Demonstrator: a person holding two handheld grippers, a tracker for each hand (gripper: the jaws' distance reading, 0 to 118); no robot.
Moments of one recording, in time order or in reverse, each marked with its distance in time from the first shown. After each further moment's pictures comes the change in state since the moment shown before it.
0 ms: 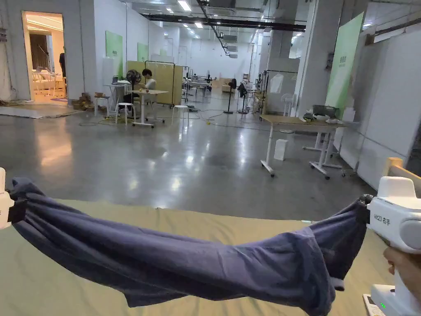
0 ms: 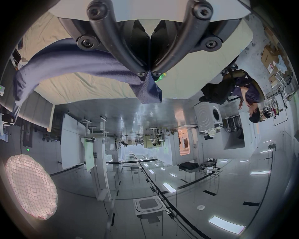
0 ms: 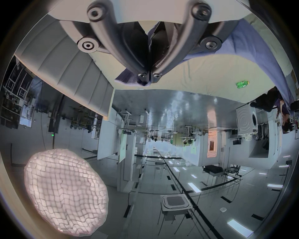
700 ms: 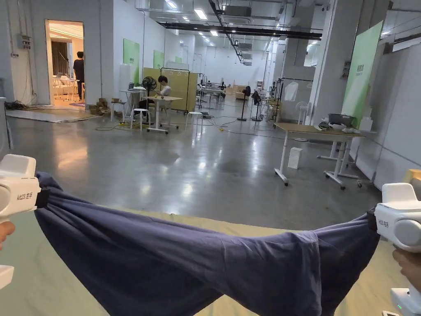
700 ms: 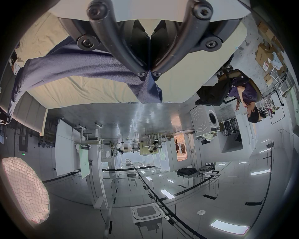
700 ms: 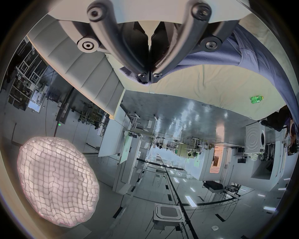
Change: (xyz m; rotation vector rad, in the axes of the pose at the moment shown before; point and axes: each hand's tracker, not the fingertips) left arm -0.014 0.017 -0.066 -0.085 0.032 -0.024; right arm -0.024 0.006 -0.045 -0.062 -0.078 0.162
